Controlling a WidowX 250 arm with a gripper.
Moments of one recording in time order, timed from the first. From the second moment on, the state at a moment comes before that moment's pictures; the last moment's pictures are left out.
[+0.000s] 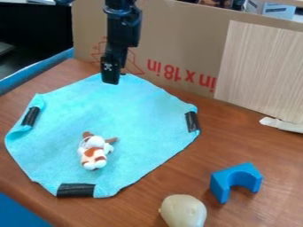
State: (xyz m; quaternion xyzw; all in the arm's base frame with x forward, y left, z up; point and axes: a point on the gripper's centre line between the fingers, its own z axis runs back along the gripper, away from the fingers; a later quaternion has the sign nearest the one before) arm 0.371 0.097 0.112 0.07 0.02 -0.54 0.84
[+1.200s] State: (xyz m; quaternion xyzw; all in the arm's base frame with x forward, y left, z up) arm 0.401 0.169 0.069 0.06 -0.09 -0.51 0.86
